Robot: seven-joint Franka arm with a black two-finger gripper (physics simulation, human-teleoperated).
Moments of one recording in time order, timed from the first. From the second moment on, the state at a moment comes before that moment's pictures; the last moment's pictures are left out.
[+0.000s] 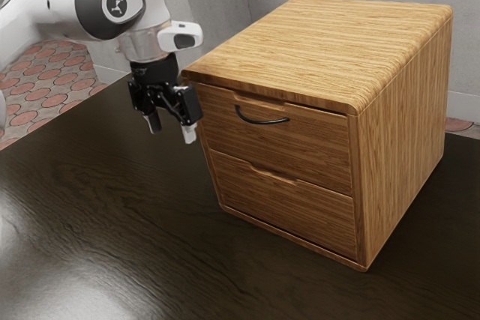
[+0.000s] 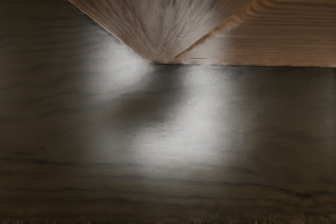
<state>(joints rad) 0.07 0.22 0.09 -1.23 -0.04 1.35 0.14</state>
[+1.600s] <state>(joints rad) -0.12 -0.13 0.09 -1.61 -0.10 1.77 -0.98</state>
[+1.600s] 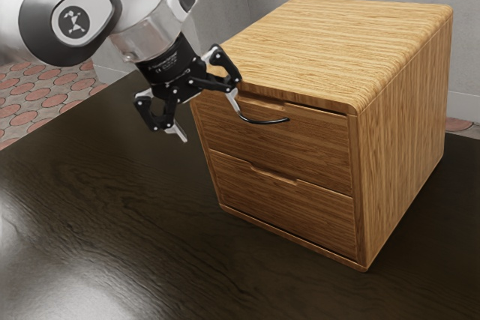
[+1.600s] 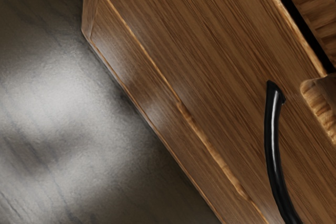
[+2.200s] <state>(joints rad) -0.16 -0.20 0.08 -1.80 -0.11 2.02 -1.18</state>
